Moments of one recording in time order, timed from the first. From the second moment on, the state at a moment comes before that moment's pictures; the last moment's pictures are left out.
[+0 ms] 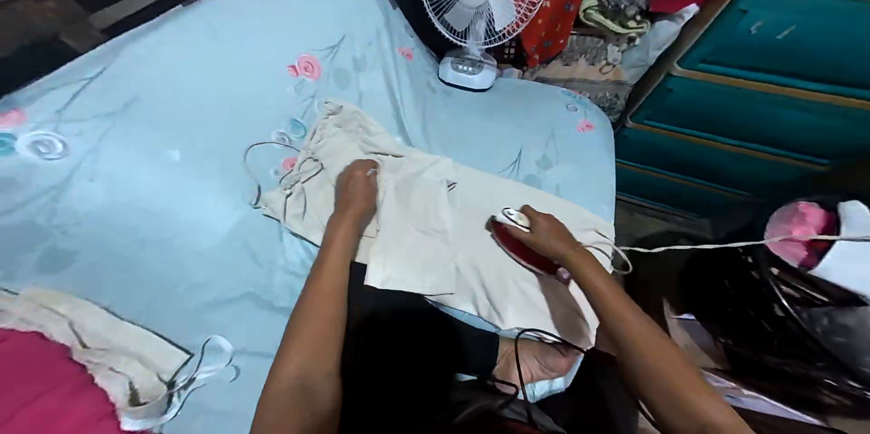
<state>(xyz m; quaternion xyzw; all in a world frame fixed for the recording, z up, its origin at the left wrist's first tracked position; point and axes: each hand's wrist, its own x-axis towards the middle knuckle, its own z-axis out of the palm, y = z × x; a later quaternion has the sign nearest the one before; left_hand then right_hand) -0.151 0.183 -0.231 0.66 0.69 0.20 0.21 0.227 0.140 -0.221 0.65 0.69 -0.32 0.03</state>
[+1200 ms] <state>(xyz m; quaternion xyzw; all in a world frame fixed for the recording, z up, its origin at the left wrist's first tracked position) -0.231 0.411 -0.191 0.57 0.81 0.14 0.06 0.408 0.215 -0.222 0.43 0.19 -0.46 -0.76</state>
